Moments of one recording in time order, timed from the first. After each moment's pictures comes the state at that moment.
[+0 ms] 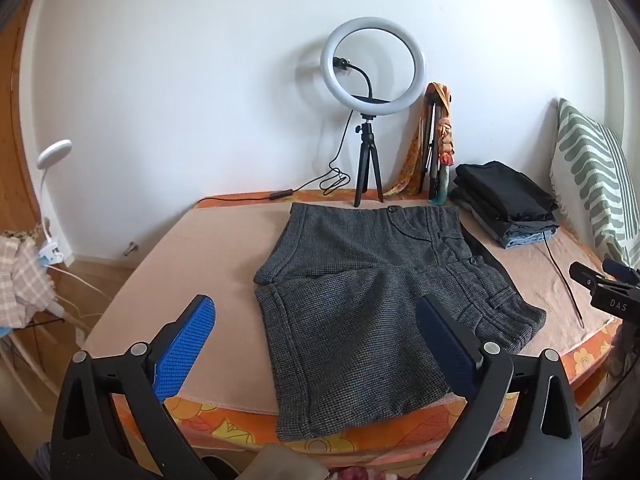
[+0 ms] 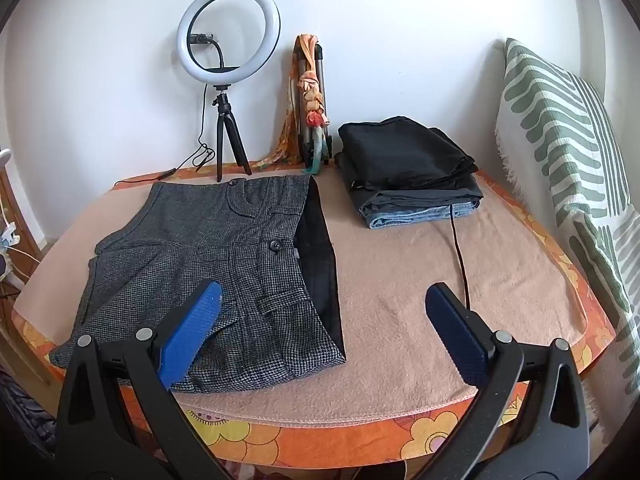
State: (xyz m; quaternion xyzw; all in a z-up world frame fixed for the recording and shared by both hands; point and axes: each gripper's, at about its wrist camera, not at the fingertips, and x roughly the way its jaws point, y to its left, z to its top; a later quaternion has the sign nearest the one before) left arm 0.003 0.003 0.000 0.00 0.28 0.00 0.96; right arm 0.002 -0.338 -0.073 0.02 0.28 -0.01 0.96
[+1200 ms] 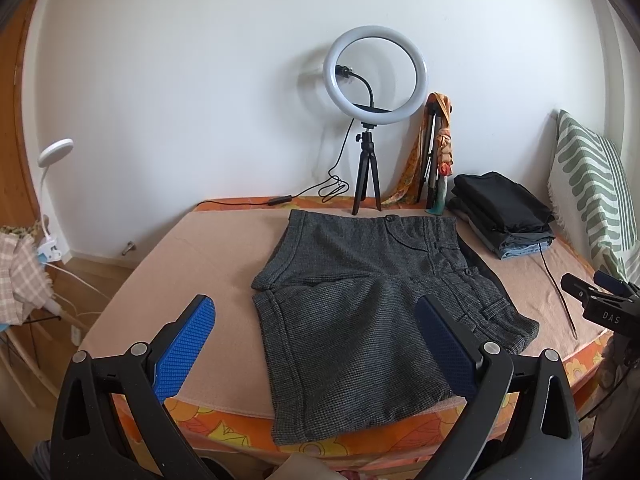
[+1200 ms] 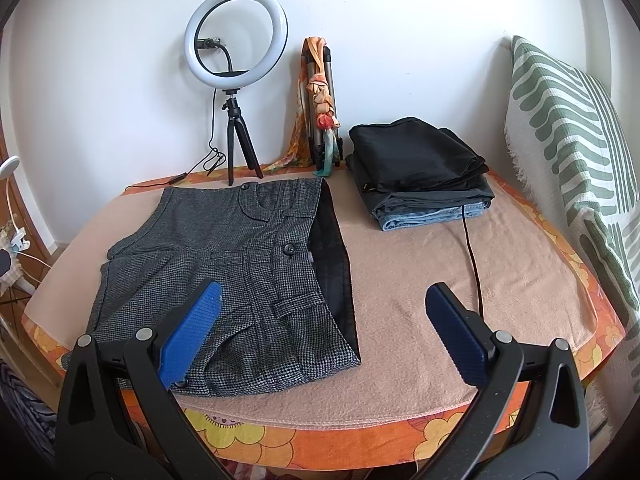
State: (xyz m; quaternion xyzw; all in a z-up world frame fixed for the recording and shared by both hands) left arm -0.003 0.001 0.018 0.00 0.26 0.01 0.97; right arm 0.001 -0.337 -0.072 0.03 0.27 0.00 0.96
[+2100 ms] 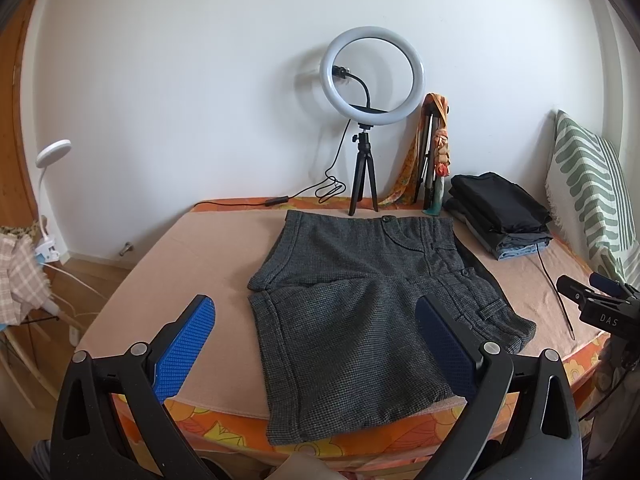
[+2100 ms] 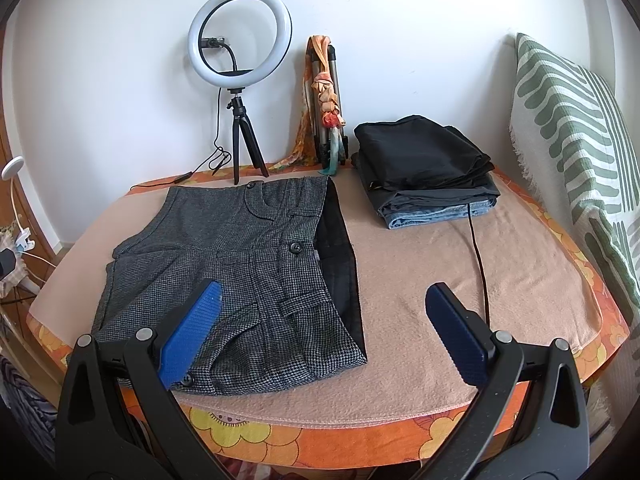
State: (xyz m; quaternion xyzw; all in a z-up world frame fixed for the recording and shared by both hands) left arm -0.005 -0.005 0.016 0.00 0.25 0.00 0.97; right arm 0.000 -0.332 -0.074 0.03 0.28 0.01 0.96
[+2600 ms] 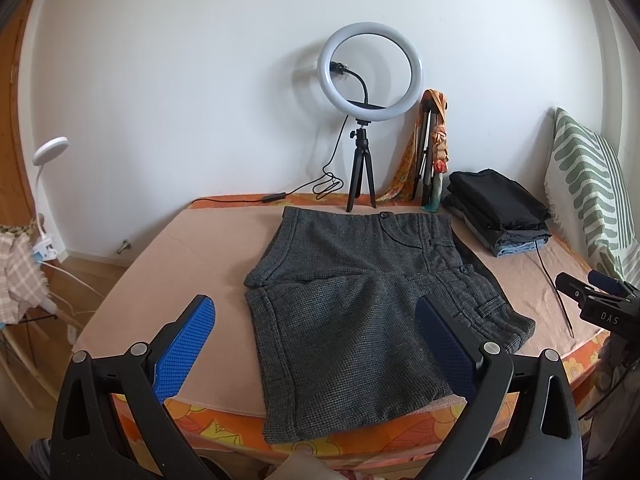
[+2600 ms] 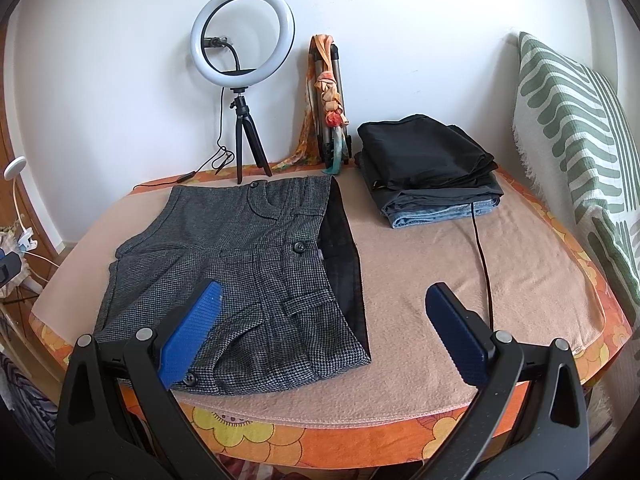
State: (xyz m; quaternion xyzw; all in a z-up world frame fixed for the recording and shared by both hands) left arm -0.003 -0.006 0.013 0.00 0.26 0.00 0.97; right arm 0.001 -0.329 -0.075 0.03 0.28 0.01 0.96
